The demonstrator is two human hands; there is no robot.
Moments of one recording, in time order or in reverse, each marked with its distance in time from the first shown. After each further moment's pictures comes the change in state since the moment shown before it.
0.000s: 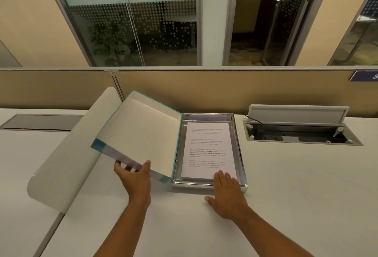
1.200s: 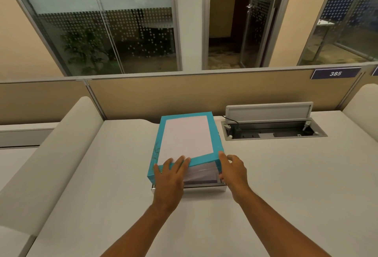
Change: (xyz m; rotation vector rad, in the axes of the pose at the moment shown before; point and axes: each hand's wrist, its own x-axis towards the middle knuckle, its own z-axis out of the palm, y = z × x) left_hand -0.081 -0.043 0.083 1.382 -0.673 0.998; right_hand -0.018 0.042 -0.093 1.238 0.421 0.489
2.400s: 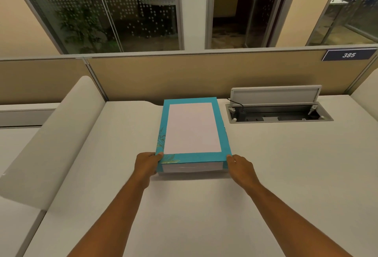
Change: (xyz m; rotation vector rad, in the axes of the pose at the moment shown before) left_hand 0.005 -0.084 -0.007 -1.122 -0.173 -0.988; right_hand 0.007 0.060 -0.006 -0.508 -0.101 -0.051
